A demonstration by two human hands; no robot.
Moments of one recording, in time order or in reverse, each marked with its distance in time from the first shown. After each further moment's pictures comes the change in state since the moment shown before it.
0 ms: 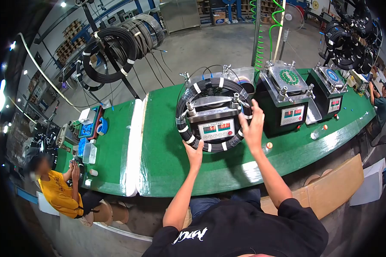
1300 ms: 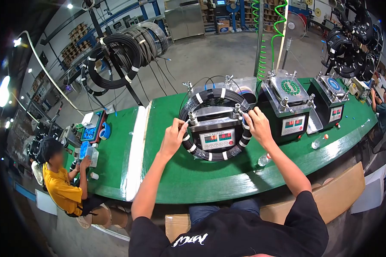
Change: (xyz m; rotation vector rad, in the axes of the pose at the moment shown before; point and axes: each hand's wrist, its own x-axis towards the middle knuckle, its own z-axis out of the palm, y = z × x) left_hand 0.121 0.144 -0.056 0.408 -0.441 0.421; right_hand 0.057 0.032 -0.012 -0.073 -0.239 -0.301
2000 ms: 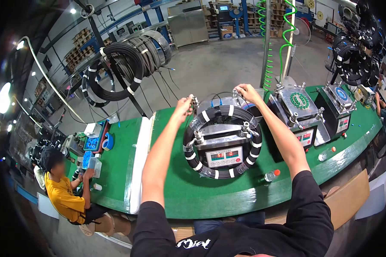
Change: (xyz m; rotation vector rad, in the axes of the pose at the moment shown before) left_hand 0.210 -0.141 0.052 -0.684 -0.043 -0.705; right_hand 0.205 0.129 0.122 0.452 -0.340 0.142
